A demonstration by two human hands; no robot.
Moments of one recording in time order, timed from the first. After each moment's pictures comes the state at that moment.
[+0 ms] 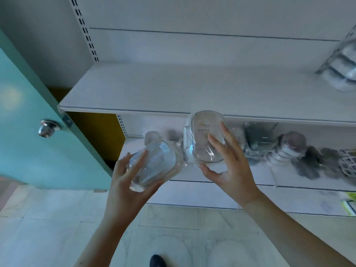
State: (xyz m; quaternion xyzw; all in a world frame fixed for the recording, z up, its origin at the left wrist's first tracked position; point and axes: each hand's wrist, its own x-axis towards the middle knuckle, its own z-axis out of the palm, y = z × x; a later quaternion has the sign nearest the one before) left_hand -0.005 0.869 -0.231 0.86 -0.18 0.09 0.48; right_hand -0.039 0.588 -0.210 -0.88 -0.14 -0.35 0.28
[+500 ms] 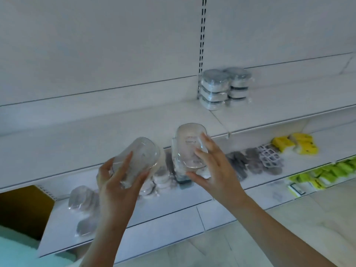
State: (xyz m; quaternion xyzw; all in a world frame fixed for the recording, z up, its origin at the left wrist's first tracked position) left_hand -0.038 0.570 -0.155 0.81 -0.22 0.15 0.52; right_hand -0.147 0.331 -0.169 -0.89 -0.04 -0.41 0.19
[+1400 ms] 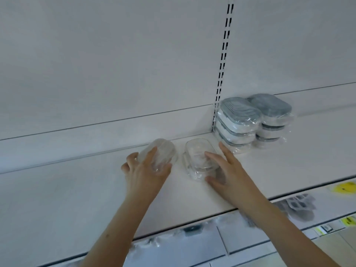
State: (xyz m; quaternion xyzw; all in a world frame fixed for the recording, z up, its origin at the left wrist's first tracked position) left_hand 0.159 0.396 -0.132 0.93 -0.17 -0.01 0.33; right_hand 0.015 0.194 -0.152 -0.93 0.13 -0.20 0.29
